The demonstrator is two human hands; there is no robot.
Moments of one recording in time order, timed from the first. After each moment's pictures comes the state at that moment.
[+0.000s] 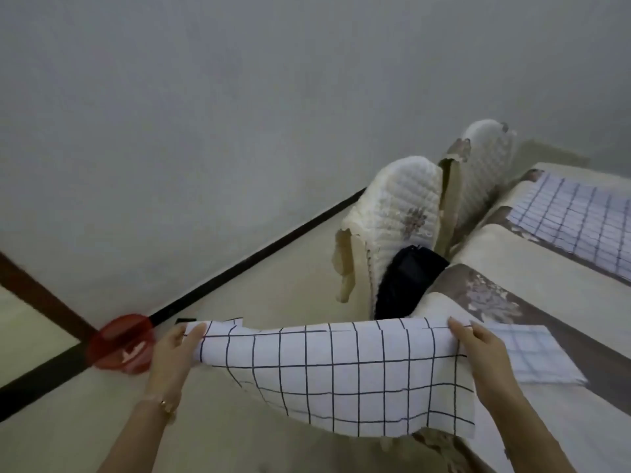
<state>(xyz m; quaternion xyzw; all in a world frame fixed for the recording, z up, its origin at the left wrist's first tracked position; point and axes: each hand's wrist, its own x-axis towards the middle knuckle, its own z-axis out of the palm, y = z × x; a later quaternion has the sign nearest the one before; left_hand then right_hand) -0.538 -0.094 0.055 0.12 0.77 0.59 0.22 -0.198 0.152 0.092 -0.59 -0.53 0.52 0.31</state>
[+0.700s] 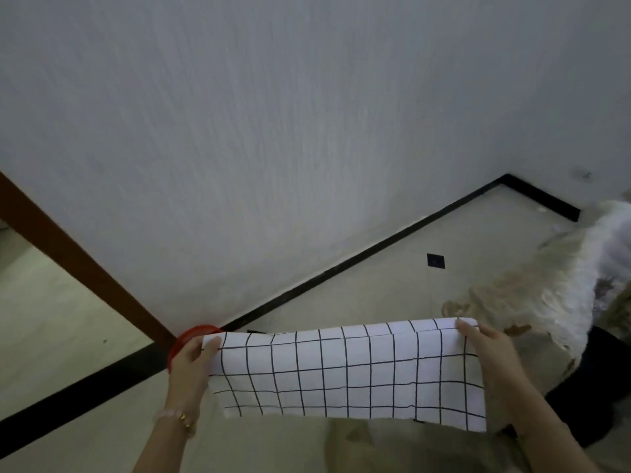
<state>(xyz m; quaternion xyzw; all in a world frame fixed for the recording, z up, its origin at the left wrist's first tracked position) -0.786 -0.103 0.029 0.01 0.80 0.57 0.17 -0.521 0.218 0.058 -0.55 -0.59 0.56 0.18</state>
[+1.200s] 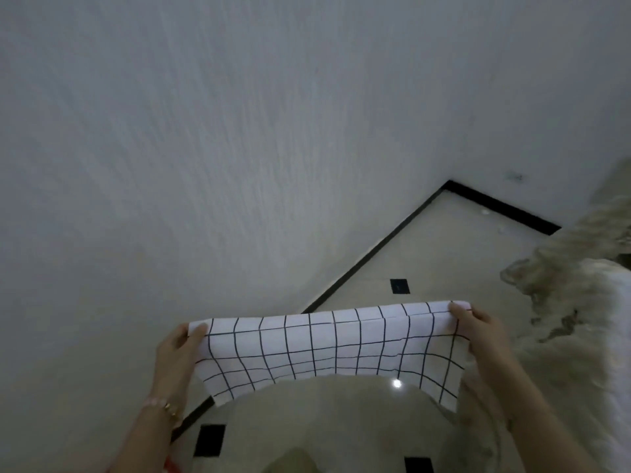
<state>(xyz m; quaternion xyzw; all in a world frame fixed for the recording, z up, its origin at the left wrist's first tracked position) -0.976 0.164 0.057 0.13 0.77 0.59 0.20 -0.640 0.428 0.079 -0.58 -0.53 0.53 0.30</state>
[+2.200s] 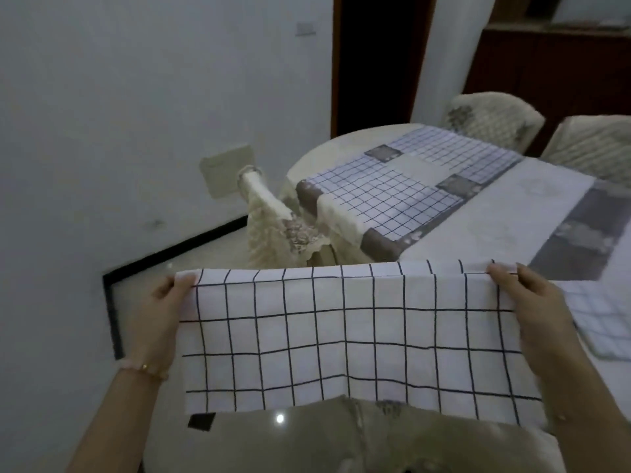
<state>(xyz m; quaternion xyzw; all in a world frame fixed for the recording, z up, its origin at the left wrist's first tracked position) -0.758 0.785 0.162 0.63 0.41 0.39 0.53 -0.468 0.467 0.173 -0.72 -0.10 0.10 0.68</state>
